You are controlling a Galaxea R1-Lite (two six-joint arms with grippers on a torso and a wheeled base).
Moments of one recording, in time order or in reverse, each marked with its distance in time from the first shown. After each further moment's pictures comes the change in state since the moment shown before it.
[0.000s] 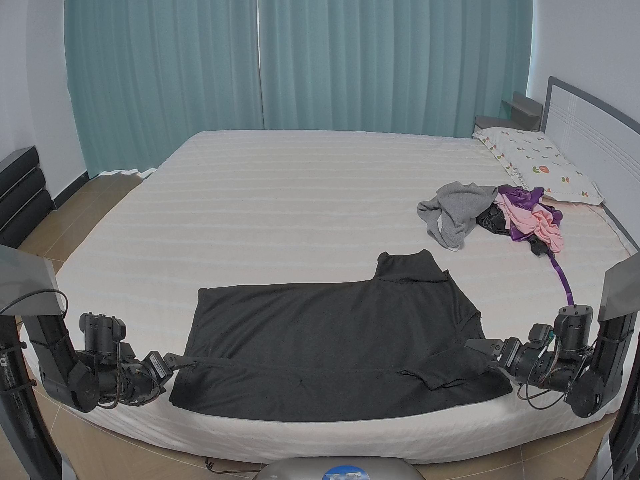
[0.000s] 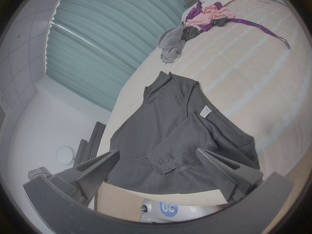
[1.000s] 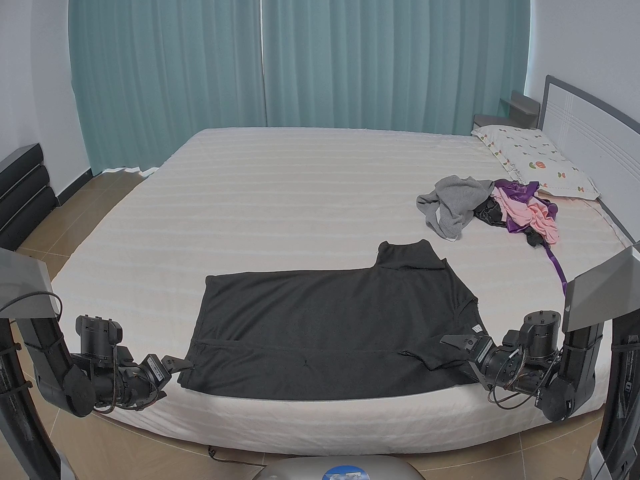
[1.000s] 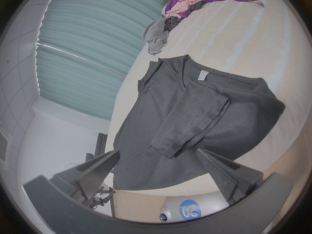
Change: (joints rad) left arm -0.008 -0.044 0.050 -0.003 -0.020 -0.038; right arm 0.142 0.149 -0.108 -0.072 -0.145 0.280
